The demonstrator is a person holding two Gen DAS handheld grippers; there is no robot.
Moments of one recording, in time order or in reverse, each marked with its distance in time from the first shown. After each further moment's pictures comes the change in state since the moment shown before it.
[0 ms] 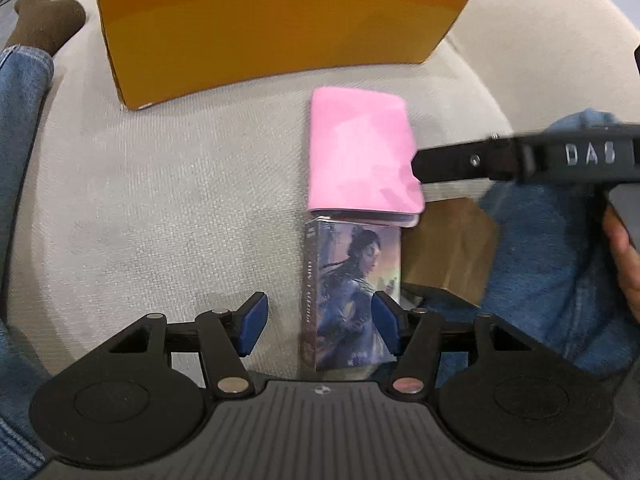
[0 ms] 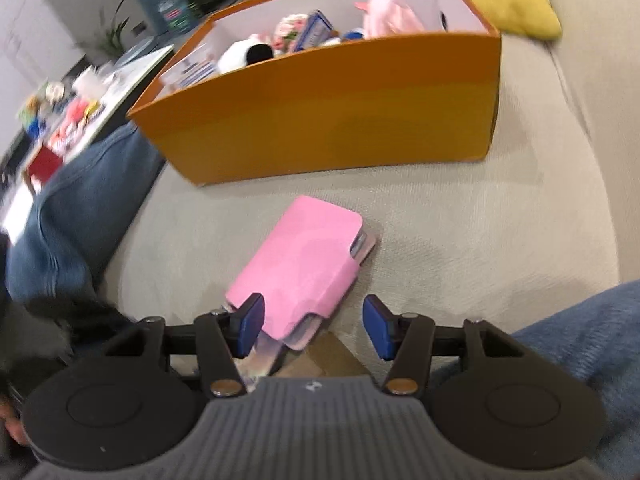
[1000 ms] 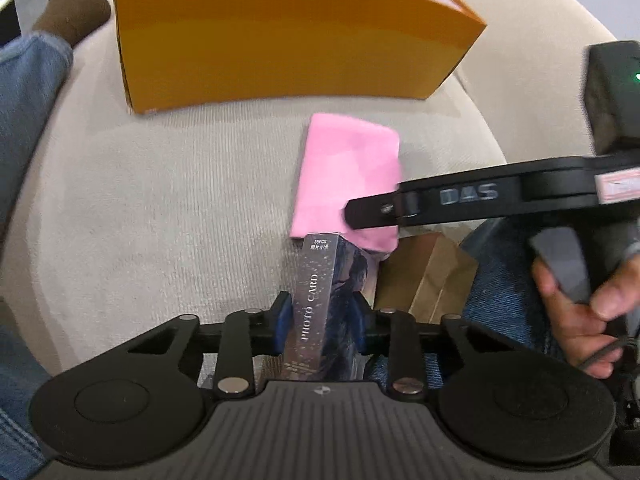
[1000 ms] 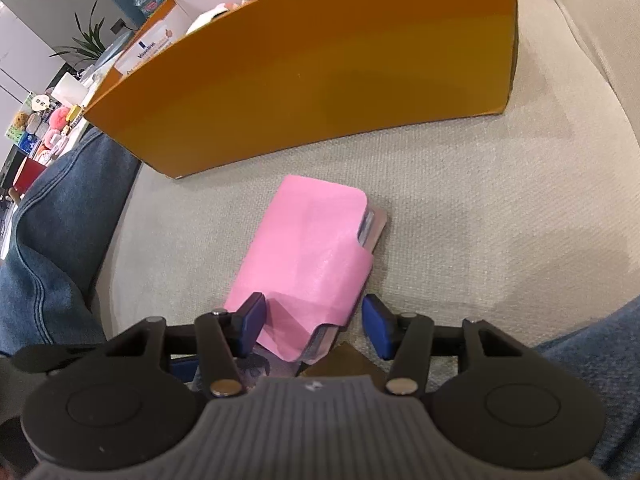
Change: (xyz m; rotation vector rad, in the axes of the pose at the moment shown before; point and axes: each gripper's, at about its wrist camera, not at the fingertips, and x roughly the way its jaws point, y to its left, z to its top) left arm -0.015 -0.005 -0.007 -0.115 -0.094 -0.001; right arm 0.040 -0.002 0.002 0.055 0.090 0.007
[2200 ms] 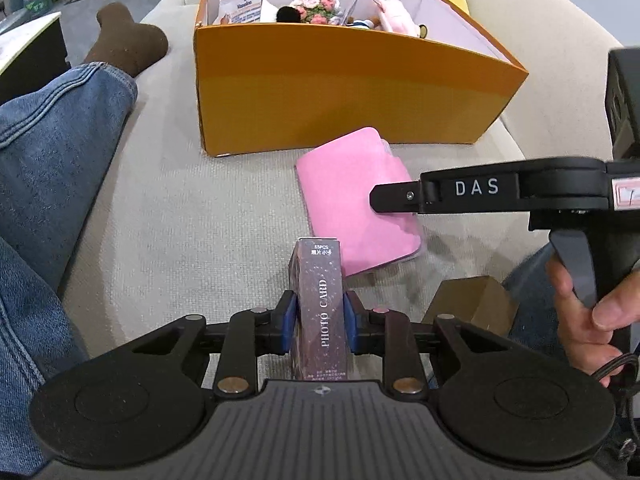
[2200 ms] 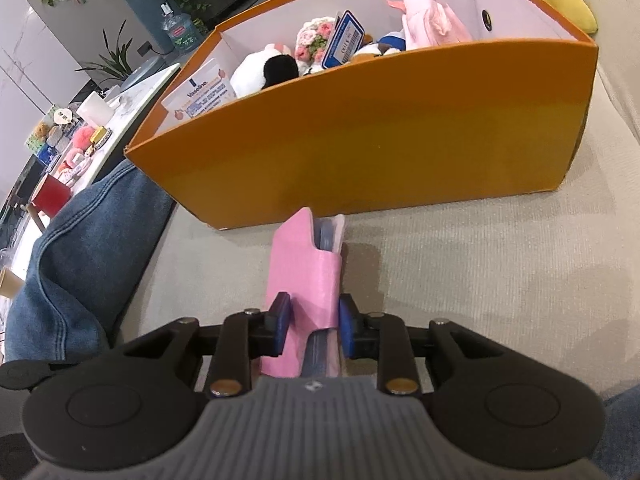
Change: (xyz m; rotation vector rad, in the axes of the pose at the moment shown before) left arm -0.020 0.021 0.020 -0.038 -0.079 0.118; right arm 0.000 0.033 0.019 -0.057 -0.140 0.044
